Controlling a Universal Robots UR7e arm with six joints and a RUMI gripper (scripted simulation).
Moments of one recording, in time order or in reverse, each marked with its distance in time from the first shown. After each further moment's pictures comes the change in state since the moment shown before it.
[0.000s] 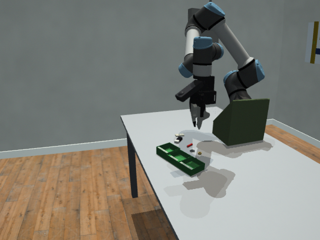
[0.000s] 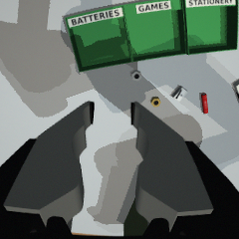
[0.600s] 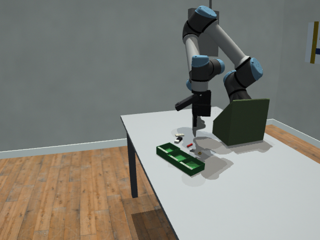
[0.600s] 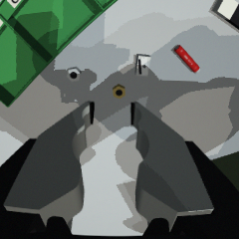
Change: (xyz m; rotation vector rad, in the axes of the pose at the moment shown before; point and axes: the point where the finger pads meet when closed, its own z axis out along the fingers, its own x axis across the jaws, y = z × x) arm 0.087 0.050 0.079 -0.014 0.010 0.509
